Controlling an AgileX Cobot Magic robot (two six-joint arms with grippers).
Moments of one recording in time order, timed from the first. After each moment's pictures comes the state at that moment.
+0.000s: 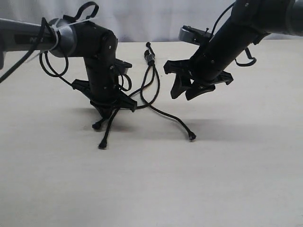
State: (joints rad) left arm -0.35 2.27 -1.63 0.04 1.00 -0.12; right arm 0.26 1.97 -1.47 0.46 0.99 -0.12
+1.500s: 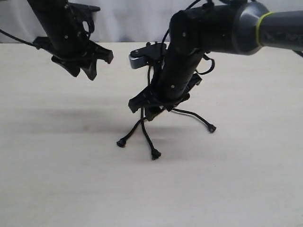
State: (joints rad) left arm -0.22 1.97 -1.63 -0.06 1.12 -0.03; right arm 0.57 1.98 -1.47 0.07 0.92 0.03
